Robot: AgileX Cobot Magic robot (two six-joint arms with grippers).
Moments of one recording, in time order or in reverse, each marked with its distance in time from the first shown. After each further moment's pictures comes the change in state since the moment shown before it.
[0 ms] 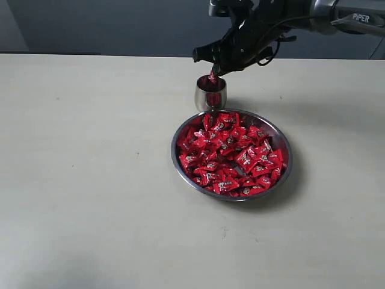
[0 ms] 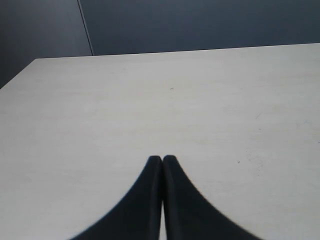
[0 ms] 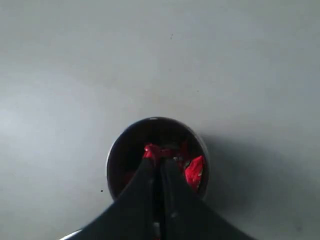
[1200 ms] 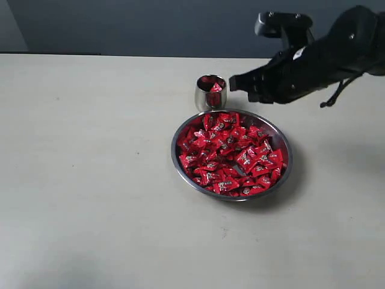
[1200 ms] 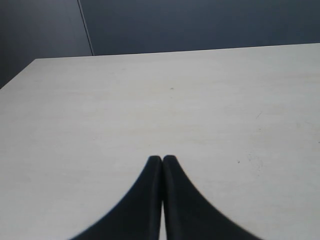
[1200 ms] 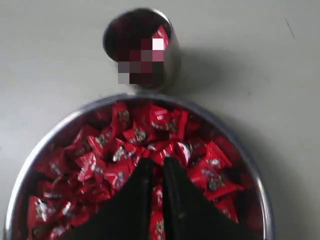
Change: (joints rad) left arm 0.000 0.000 0.000 0.000 0.000 0.000; right arm 0.000 -0.512 0.733 0.063 -0.318 -0.019
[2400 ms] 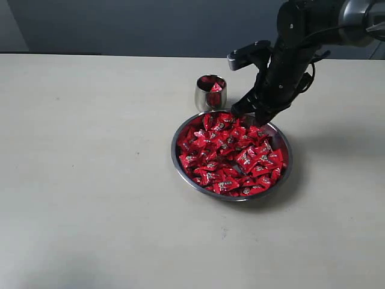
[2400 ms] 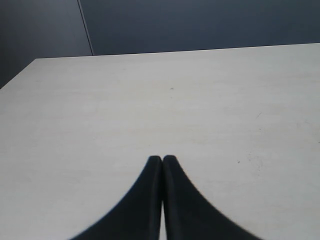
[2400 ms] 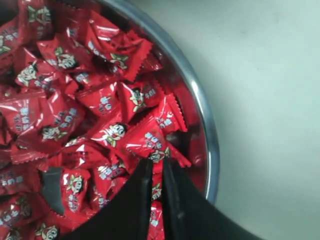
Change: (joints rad) left arm 0.000 0.000 0.000 0.000 0.000 0.000; right arm 0.000 0.338 -0.416 -0.372 0.541 -0.018
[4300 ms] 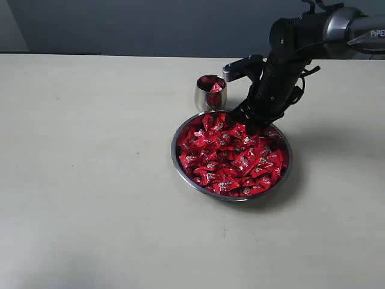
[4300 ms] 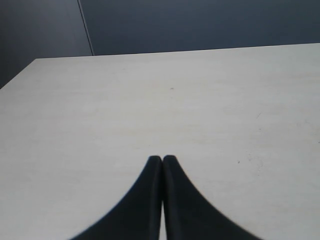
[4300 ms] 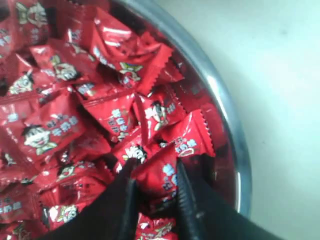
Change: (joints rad) left arm 0.000 0.000 0.000 0.000 0.000 0.000; right arm 0.000 0.066 -0.002 0.053 -0.050 -0.022
